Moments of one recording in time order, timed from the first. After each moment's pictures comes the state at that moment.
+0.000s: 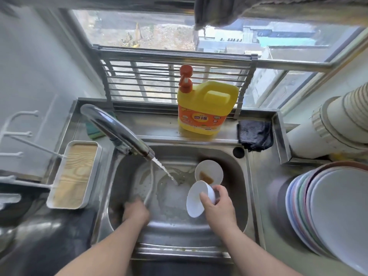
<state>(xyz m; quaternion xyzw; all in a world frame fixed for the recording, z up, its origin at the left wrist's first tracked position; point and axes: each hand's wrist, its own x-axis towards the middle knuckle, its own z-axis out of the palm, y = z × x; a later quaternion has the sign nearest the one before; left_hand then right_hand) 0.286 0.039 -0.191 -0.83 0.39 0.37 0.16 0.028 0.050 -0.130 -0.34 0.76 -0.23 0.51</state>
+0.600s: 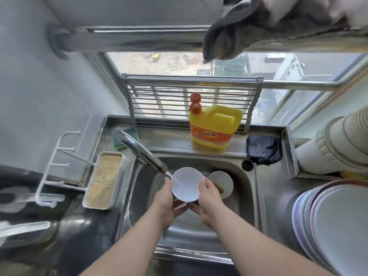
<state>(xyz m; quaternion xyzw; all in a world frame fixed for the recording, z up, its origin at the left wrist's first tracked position) 0.221 0.002 -0.060 -0.67 0.00 0.66 -0.33 0.091 -0.014 -0.076 -0.09 0.62 -0.29 0.72</state>
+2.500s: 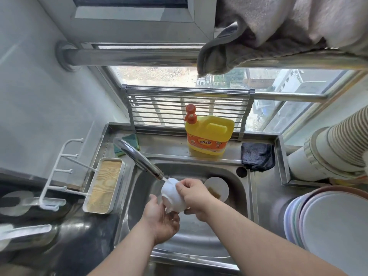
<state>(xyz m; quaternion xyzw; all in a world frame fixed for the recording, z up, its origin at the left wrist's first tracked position) 0.231 0.023 -0.042 -0.58 -0.19 0.72 -0.33 0.094 -0.037 -0.021 -0.37 0.59 -0.13 0.71</state>
